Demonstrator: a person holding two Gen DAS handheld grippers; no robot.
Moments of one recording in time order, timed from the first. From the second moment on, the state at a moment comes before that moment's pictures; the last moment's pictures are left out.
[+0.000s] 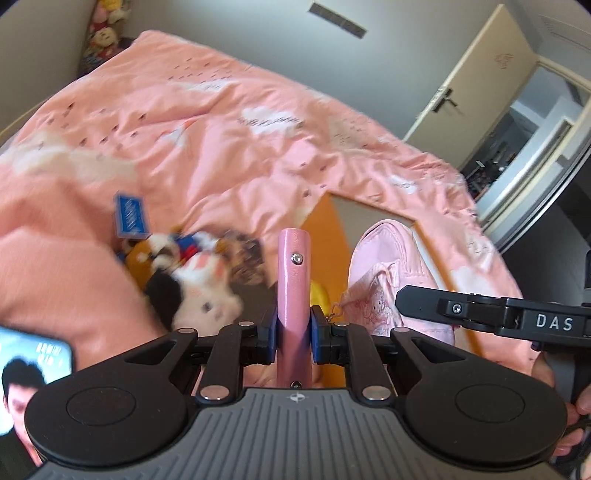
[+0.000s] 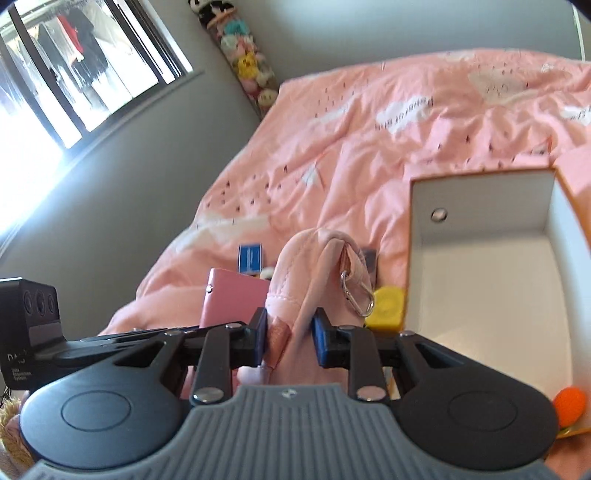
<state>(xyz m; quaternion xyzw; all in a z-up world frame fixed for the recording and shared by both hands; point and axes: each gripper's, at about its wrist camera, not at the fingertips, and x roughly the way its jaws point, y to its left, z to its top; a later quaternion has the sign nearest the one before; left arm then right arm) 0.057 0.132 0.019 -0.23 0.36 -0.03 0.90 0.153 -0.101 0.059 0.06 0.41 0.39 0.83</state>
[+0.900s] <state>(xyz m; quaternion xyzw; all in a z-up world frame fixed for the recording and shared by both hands) 0.195 0.031 0.010 -0.17 0.44 -0.08 0.88 0.265 -0.194 -0.035 0.14 0.49 0.32 0.80</state>
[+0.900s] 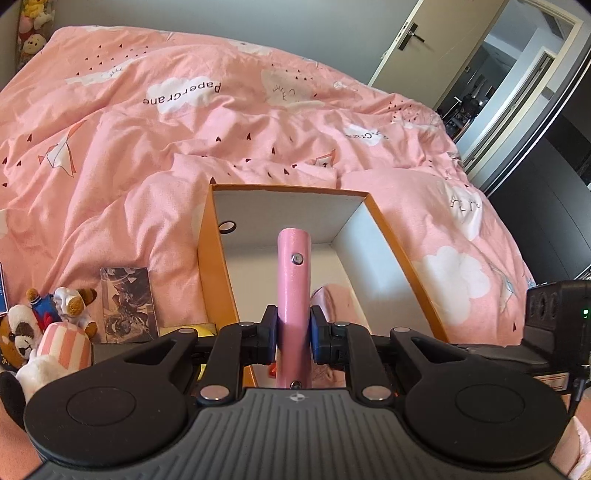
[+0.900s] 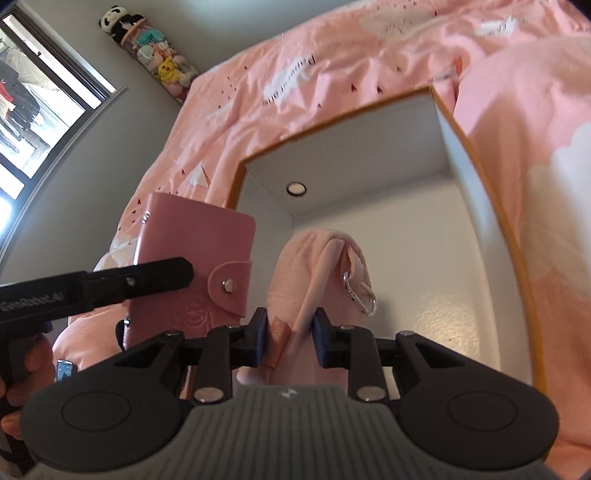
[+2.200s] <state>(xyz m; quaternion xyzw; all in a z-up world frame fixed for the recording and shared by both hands) 0.200 0.028 0.000 -0.15 0.44 -0.08 0.88 0.305 -0.201 -0.046 0.06 0.58 0.26 0.77</state>
